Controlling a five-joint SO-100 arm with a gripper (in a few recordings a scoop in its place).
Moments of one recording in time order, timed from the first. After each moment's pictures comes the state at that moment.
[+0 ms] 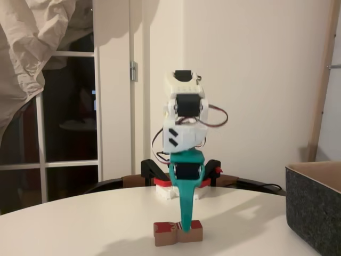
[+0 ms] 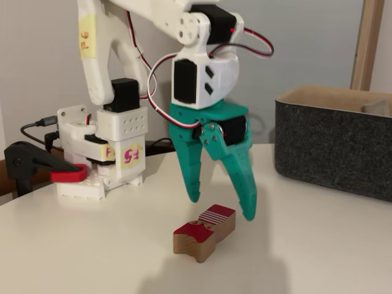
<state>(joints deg) 7.2 103.3 124.2 72.5 86.3</state>
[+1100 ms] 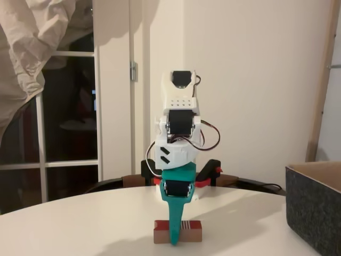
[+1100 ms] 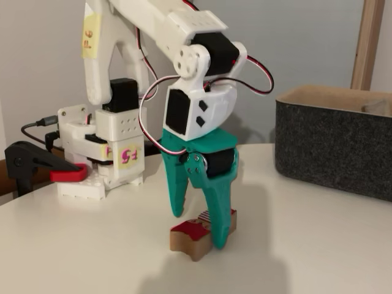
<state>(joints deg) 10.7 93.6 124.1 71.6 82.5</state>
